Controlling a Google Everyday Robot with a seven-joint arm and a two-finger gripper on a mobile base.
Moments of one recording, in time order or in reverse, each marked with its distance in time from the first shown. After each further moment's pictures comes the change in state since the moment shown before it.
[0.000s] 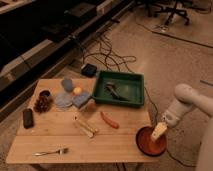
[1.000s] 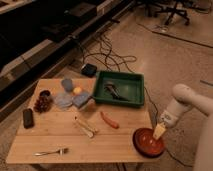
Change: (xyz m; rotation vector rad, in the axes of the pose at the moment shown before) arm -0.003 0.016 0.000 -0.026 0.029 -0.027
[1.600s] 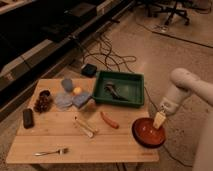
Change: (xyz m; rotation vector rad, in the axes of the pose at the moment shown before) arm -0.022 0.040 -0.070 0.097 0.029 -0.032
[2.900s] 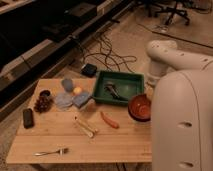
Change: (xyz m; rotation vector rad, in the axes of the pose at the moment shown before) arm -0.094 -0.018 -0.089 0.497 0.097 0.040
